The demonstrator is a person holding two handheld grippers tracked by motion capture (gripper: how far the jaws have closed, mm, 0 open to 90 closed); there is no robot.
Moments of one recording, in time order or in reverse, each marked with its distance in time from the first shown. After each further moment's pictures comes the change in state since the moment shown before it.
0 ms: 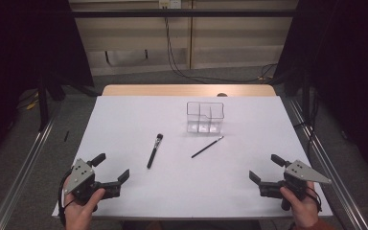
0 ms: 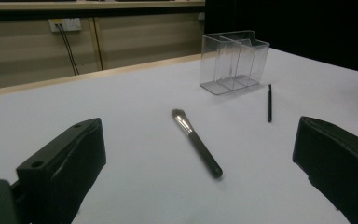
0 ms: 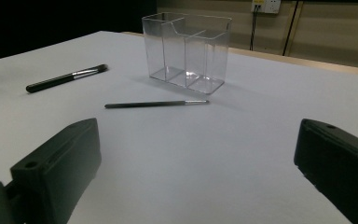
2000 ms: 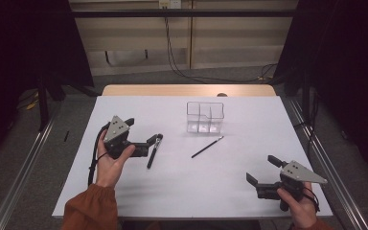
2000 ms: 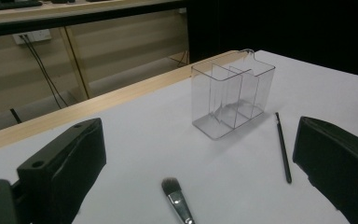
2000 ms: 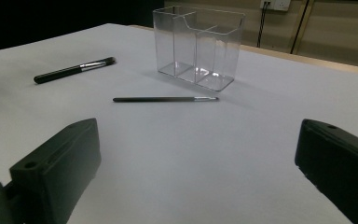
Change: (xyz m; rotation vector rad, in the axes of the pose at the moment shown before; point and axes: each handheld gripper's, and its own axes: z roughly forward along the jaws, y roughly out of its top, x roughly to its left) left arm 0.001 0.070 0.109 0.043 -0.068 0.088; right arm 0.006 0.000 0.003 0.020 0.025 -0.031
